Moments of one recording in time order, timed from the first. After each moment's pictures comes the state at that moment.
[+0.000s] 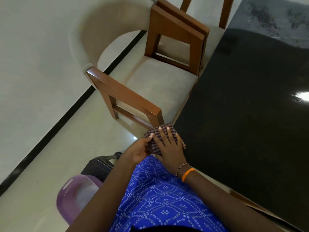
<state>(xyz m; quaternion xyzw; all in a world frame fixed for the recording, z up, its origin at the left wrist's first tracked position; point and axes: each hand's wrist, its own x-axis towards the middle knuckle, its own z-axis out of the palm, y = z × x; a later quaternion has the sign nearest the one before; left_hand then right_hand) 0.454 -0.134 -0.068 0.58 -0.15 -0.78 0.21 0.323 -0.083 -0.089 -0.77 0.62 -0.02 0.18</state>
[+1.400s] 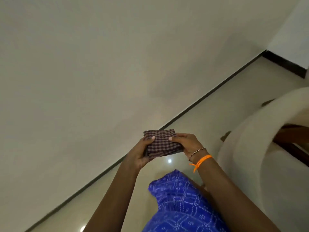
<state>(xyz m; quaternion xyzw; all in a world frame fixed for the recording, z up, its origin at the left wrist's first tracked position) 0.934 -0.610 -0.040 0.56 0.00 -0.70 0.44 0.775 -0.666 -0.054 -0.29 0.59 -0.24 0.71</state>
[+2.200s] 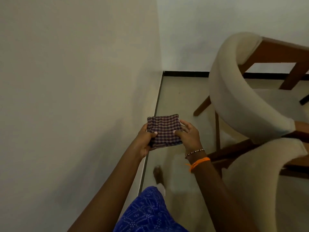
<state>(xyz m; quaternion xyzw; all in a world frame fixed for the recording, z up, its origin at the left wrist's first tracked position) 0.678 -1.128 -0.017 0.53 -0.40 -0.73 0.16 0.556 -1.042 -0.023 -0.11 0.67 -0.60 0.43</state>
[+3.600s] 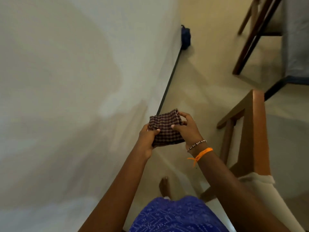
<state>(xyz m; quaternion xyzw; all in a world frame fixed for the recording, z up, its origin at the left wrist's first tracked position) -0.278 -1.564 -0.017 0.23 -0.68 -0.63 -0.30 -0.238 -1.436 -0.019 0.33 0.61 -0.72 0.02</state>
